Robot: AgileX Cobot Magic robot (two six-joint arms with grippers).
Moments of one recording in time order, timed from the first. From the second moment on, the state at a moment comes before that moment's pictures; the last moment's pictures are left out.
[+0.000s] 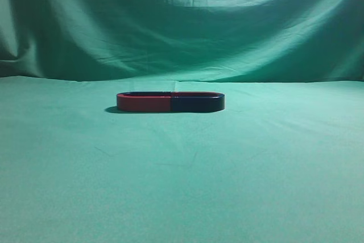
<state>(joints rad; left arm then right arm) -0.01 -0.01 0.02 -0.01 0.35 -0.03 0.46 0.26 -0.76 -0.09 1.04 0.23</state>
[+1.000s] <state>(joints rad) -0.01 -0.01 0.02 -0.01 0.35 -0.03 0.05 -0.01 0.00 -0.19 0.34 0.23</state>
